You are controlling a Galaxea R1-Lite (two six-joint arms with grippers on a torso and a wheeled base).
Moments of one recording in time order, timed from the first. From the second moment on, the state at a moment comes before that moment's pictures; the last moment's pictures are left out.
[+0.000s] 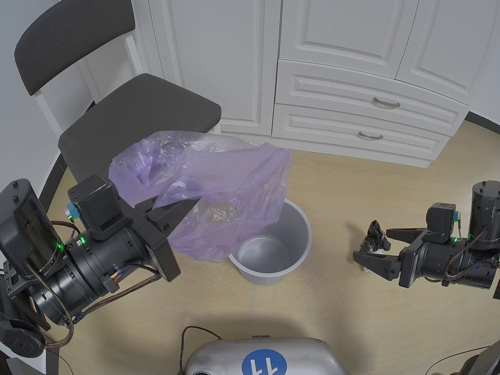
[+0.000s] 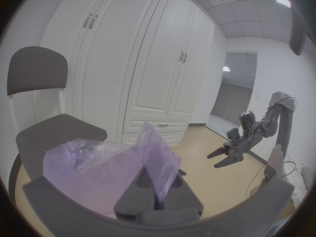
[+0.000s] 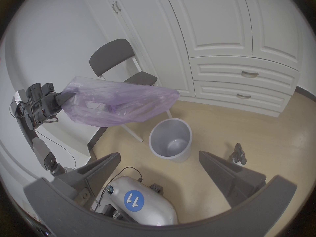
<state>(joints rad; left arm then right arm) -0.74 1.43 -0.44 -1.08 0.02 0.01 0.53 1.35 -0.49 -0.51 0.09 0.13</state>
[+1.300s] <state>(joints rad) -0.65 1.30 -0.36 -1.08 -0.31 -0.09 0.51 1.56 -0.40 -0.76 0.03 0.12</state>
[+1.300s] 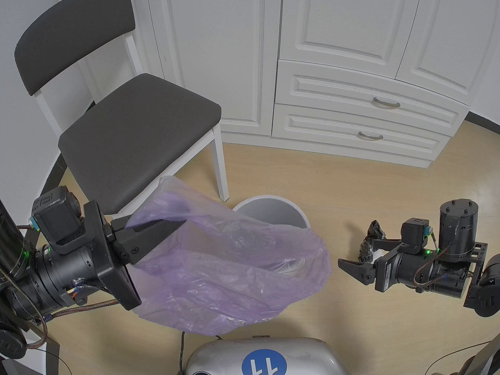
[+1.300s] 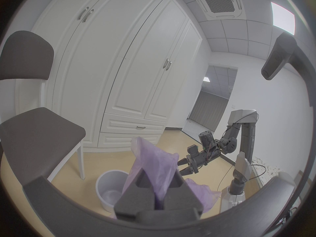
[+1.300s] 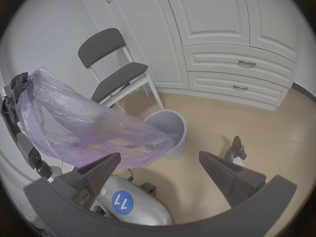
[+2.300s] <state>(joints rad) -0.72 1.21 -0.33 -1.08 -0.37 -0.15 0.56 1.88 -0.40 -1.09 0.04 0.23</state>
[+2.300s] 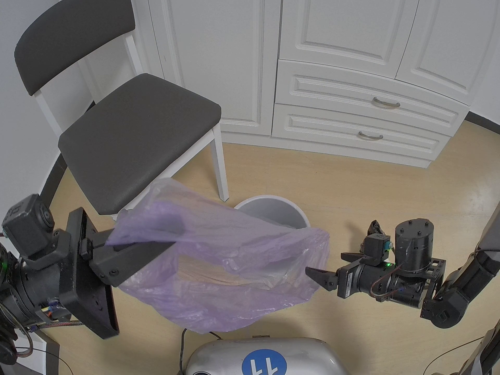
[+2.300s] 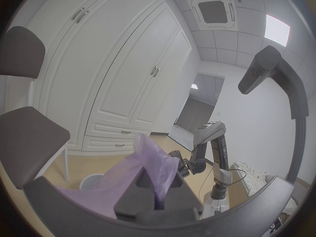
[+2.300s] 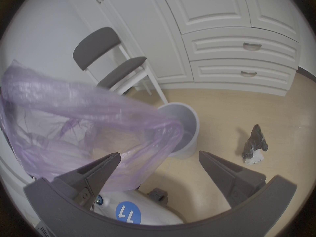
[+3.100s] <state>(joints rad) -0.74 1.16 -0.36 -1.19 -0.37 -0.26 0.52 1.87 -0.36 -1.13 0.30 0.32</state>
